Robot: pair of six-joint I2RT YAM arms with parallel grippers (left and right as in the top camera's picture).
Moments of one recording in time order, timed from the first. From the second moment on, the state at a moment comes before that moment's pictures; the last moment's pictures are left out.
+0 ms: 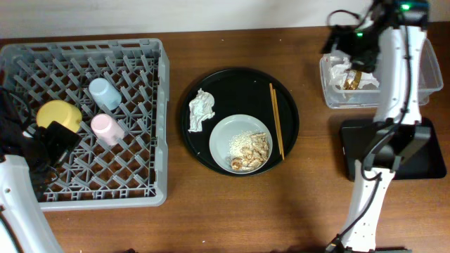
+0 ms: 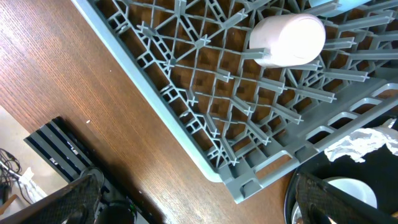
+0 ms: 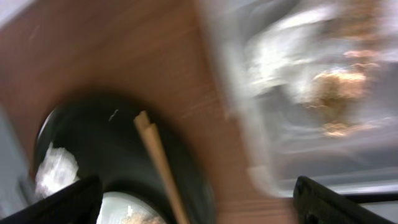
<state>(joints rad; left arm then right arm) 0.46 1.41 1.68 -1.62 -0.01 -0.54 -0.14 2.44 2.72 -1.57 -0.28 0.25</state>
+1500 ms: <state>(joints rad) 0.46 1.41 1.68 -1.62 -0.01 -0.54 -0.09 2.35 2.53 -1.17 0.32 0.24</state>
